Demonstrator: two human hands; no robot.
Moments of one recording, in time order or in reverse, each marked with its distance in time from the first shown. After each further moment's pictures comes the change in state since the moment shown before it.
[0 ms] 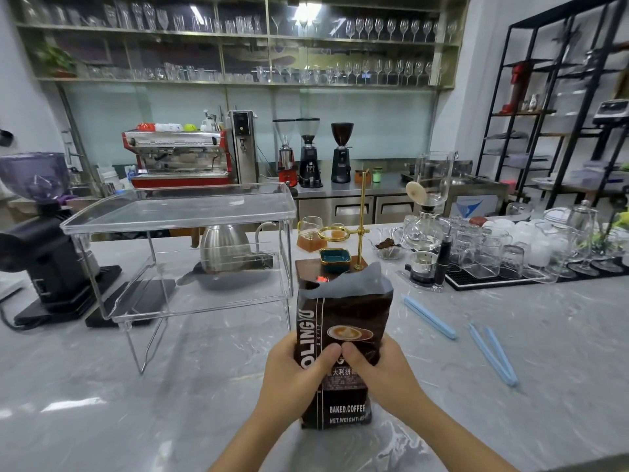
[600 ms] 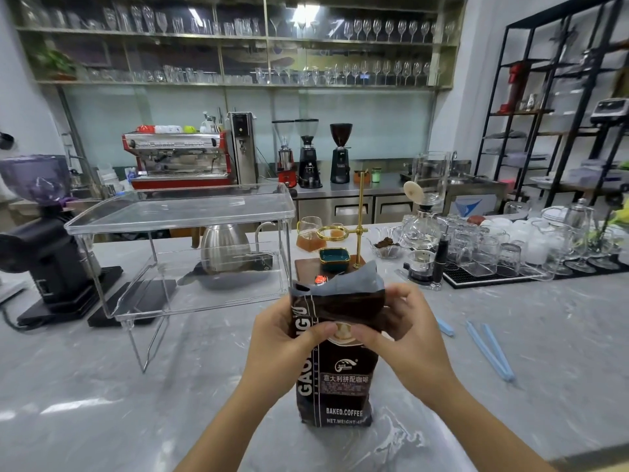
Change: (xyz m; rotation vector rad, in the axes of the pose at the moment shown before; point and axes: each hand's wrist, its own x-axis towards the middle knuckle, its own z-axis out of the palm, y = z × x) left_hand 0.010 0.046 -0.015 -0.120 -0.053 0.143; right_hand -0.013 -0.060 -0.022 0.111 0.055 -0.211
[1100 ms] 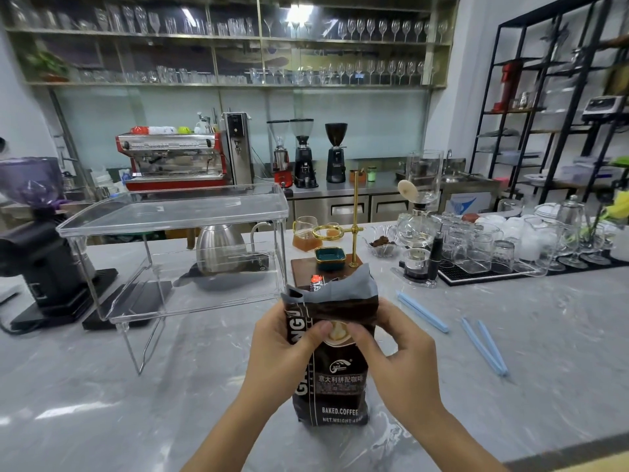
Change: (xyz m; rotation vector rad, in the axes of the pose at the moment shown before) left_hand -0.008 -0.003 0.008 -0.043 0.047 -0.011; right_hand -0.025 -0.008 0.019 -0.245 0.157 -0.229
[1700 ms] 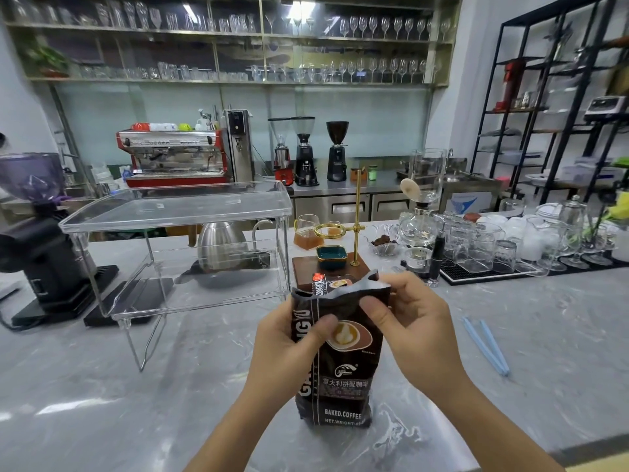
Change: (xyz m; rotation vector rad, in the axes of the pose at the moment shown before) left_hand -0.002 0.004 0.001 0.029 0.005 -0.006; right_hand 0.028 -0.016 -0.013 0.196 -0.068 -0.015
